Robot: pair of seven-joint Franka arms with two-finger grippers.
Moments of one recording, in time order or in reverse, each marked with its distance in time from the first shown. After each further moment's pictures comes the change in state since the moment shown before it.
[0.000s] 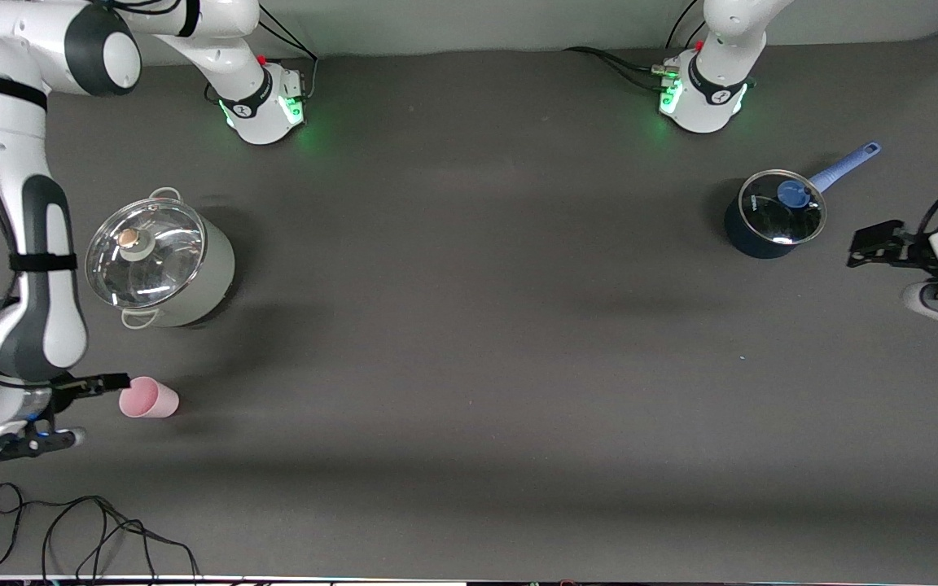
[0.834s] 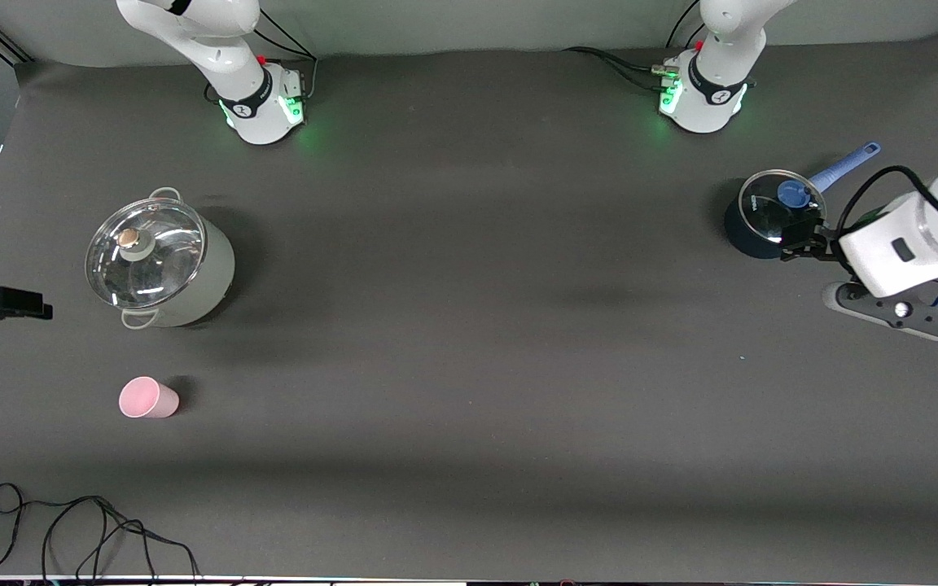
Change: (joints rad) left arm -0.174 -0.025 0.090 -0.012 -0.026 -0.020 -0.133; right arm 0.030 -0.399 0.004 -0.072 0.050 -0.257 0.066
